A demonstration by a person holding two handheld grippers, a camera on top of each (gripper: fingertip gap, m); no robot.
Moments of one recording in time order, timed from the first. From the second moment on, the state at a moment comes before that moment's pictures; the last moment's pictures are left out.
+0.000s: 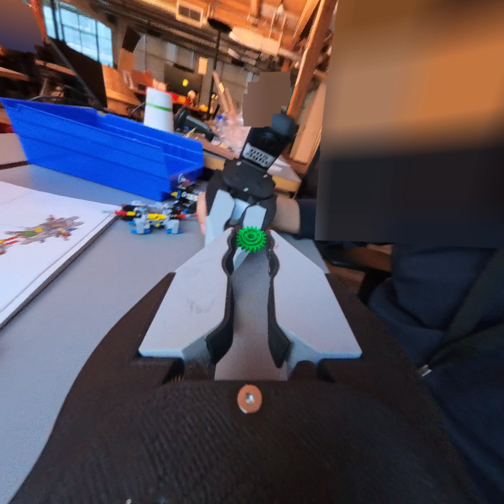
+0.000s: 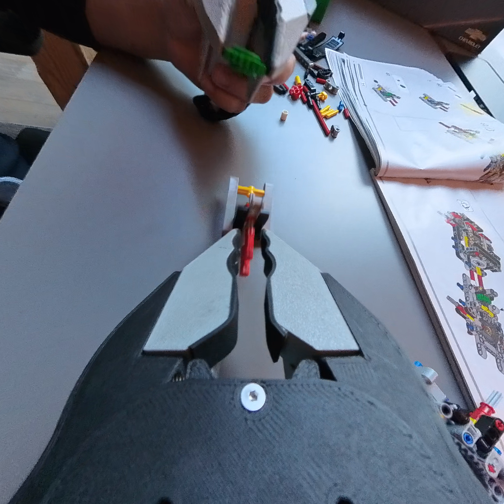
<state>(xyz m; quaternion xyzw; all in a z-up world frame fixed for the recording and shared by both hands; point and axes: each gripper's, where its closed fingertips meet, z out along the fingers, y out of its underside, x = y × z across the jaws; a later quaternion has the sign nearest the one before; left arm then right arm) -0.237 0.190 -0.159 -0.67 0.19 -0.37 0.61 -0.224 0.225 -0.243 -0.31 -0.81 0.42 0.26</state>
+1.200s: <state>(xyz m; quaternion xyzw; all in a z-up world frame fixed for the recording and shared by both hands) -0.247 0.214 -0.127 -0.52 -0.06 -0.61 0.59 -0.262 0.206 -0.135 -0.30 -0.66 0.33 0.60</state>
